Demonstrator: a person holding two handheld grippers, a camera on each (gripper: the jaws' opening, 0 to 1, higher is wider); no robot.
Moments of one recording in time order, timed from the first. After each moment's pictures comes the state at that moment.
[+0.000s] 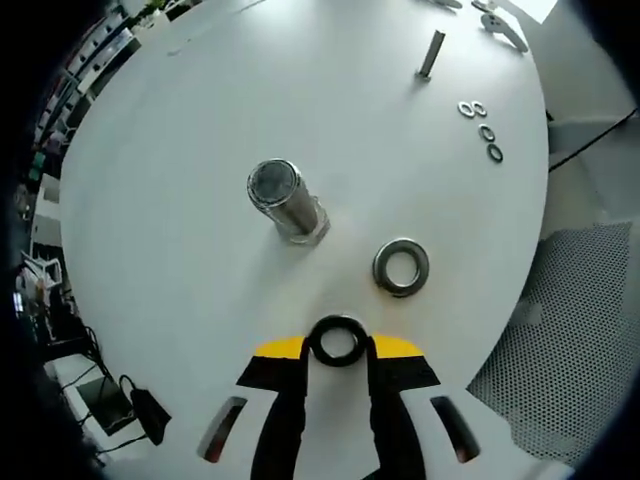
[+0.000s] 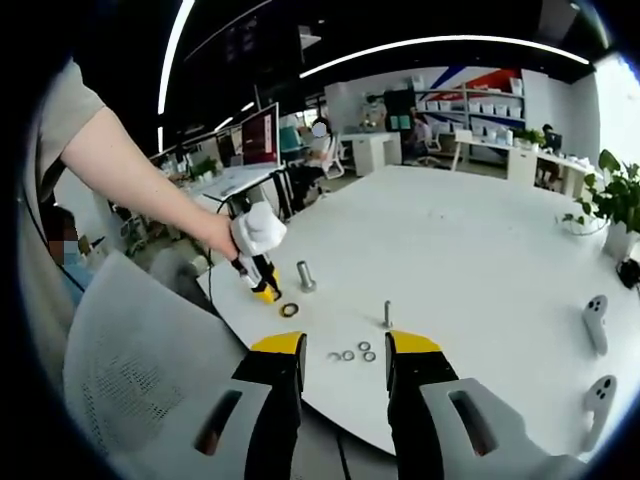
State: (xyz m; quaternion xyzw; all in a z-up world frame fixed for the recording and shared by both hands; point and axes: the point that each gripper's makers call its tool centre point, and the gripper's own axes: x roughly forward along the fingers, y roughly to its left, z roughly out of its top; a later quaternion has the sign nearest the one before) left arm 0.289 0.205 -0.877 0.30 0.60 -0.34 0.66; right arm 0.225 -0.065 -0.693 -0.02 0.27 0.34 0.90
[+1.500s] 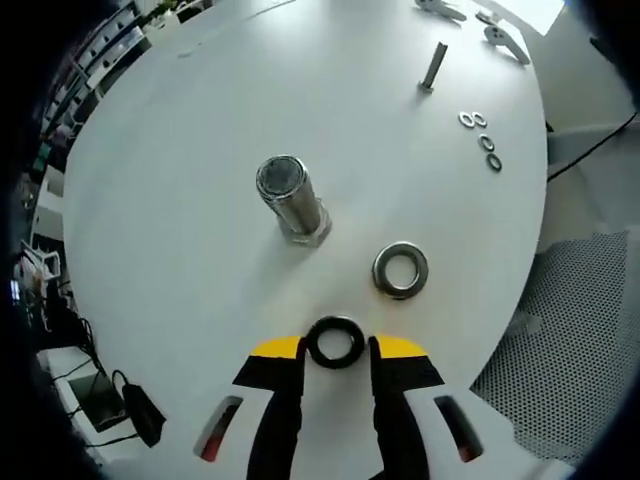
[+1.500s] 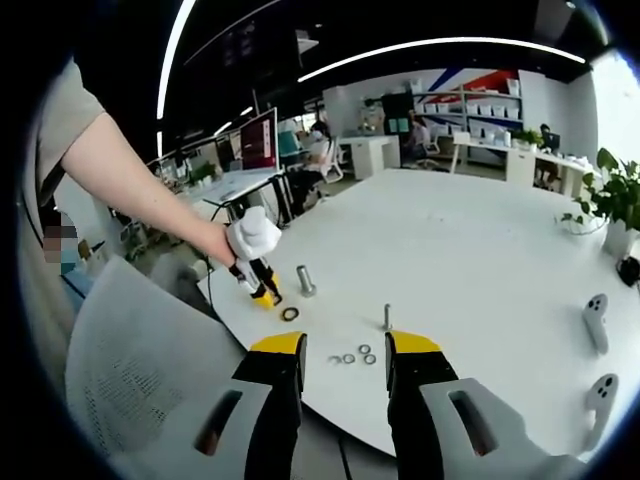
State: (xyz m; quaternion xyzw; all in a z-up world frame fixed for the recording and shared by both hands) left arm 0.289 0.206 -0.877 0.28 0.58 -0.34 0.69; right arm 0.226 -0.065 -0.690 -0.02 0.27 0.34 0.90
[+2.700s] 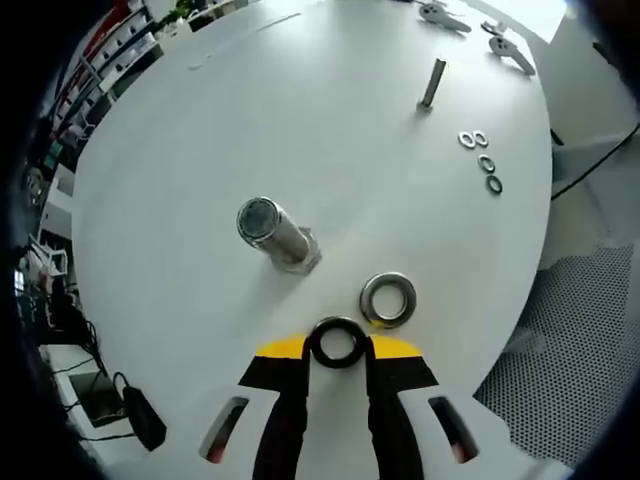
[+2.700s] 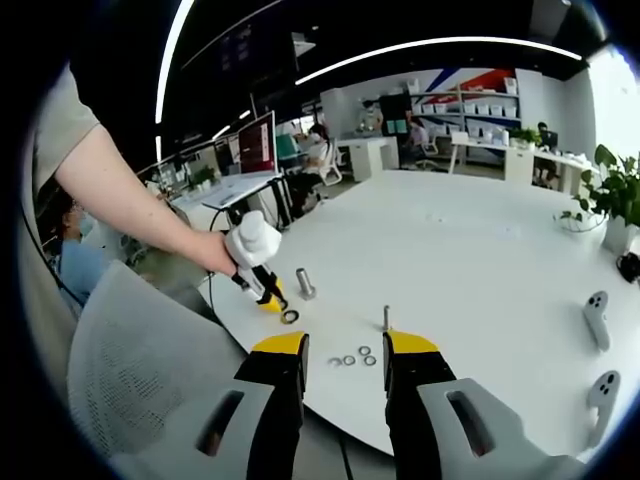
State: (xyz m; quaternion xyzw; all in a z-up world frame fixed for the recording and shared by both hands) left arm 0.291 0.186 -0.874 0.27 0.56 -0.32 0.72; right arm 0.228 -0.067 -0.688 -0.01 0.26 0.34 0.90
